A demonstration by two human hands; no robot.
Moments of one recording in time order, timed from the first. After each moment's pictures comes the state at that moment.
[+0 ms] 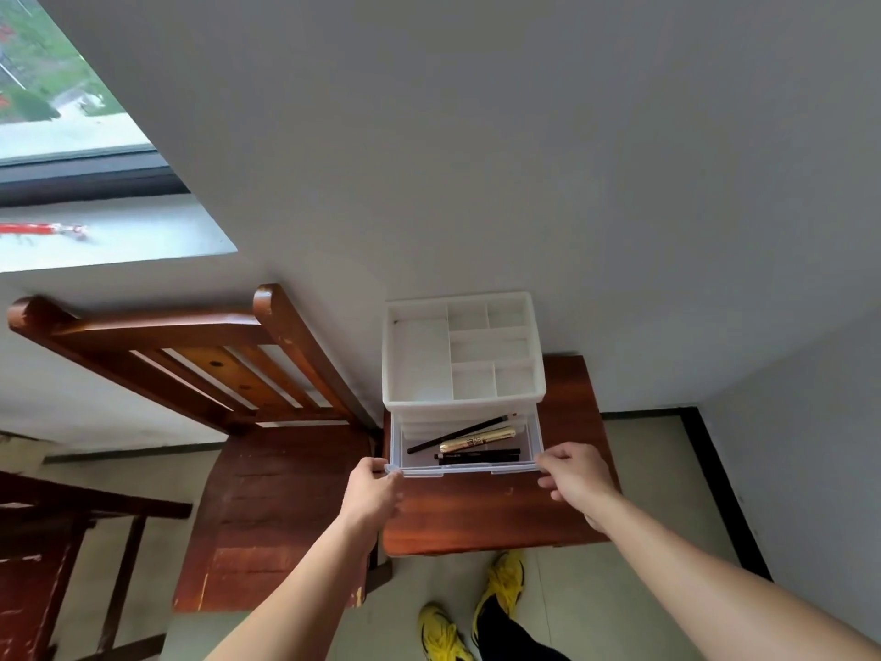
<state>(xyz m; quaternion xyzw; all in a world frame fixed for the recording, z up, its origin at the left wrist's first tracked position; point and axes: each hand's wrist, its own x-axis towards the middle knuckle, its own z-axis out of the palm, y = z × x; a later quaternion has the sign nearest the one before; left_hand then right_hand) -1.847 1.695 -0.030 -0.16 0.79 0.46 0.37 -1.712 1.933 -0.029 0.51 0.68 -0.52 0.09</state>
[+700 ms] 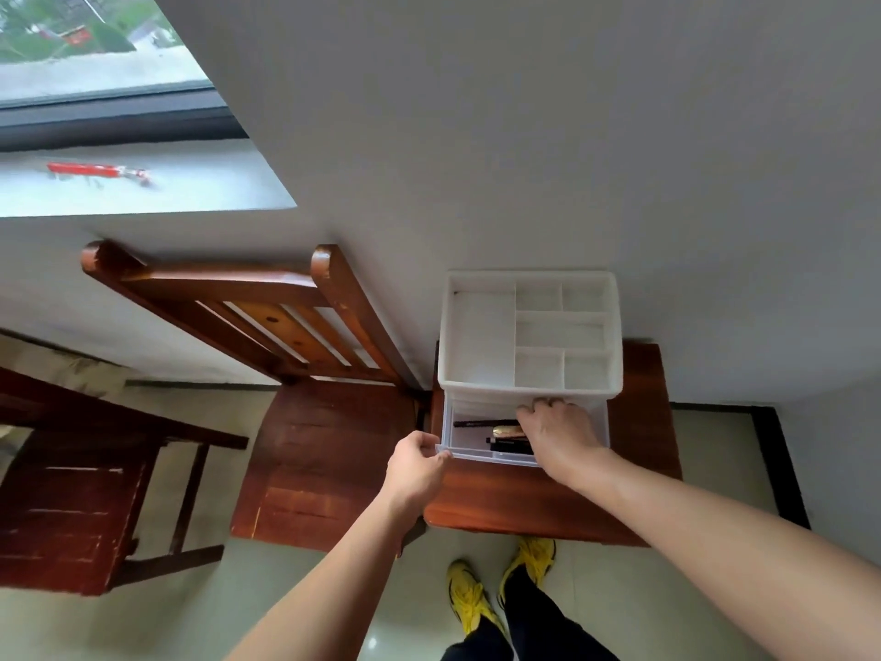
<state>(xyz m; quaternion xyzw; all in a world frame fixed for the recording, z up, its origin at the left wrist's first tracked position) -1.858 1.684 -0.046 -0.12 0.83 0.39 0.37 -1.802 1.893 -0.027 0.04 0.97 0.00 0.23</state>
